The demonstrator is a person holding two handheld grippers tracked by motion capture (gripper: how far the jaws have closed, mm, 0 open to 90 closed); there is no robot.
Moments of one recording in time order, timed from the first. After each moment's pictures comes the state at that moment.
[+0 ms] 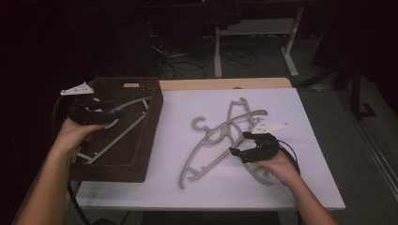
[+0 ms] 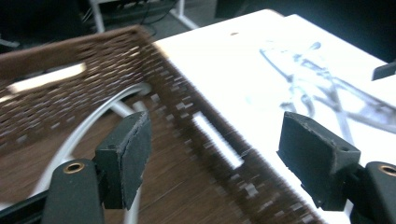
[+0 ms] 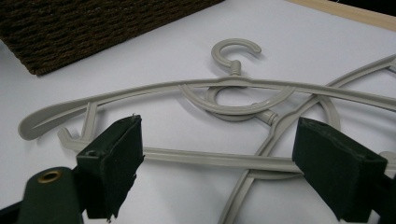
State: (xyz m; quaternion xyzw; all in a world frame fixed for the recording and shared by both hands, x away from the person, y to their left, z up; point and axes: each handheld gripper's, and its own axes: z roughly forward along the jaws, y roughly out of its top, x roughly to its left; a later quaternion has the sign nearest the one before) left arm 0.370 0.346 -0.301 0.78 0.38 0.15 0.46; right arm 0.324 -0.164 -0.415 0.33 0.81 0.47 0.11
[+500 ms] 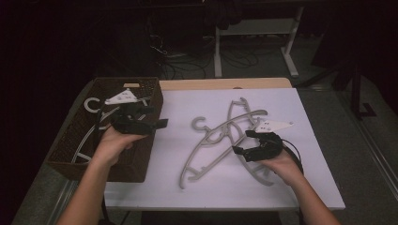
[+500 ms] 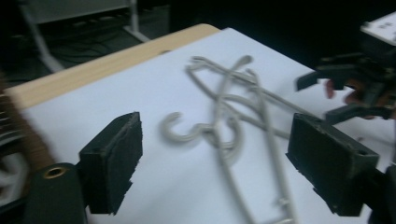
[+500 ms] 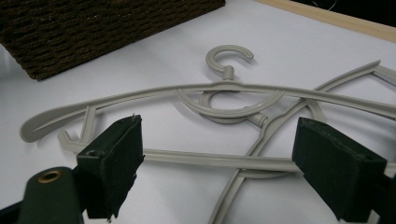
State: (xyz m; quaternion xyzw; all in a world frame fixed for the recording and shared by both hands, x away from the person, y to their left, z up) left arm 0.345 0.231 -0.309 0.80 0.32 0.11 0.50; right arm 0.323 -0.172 -0.410 0.33 0.80 0.48 0.12
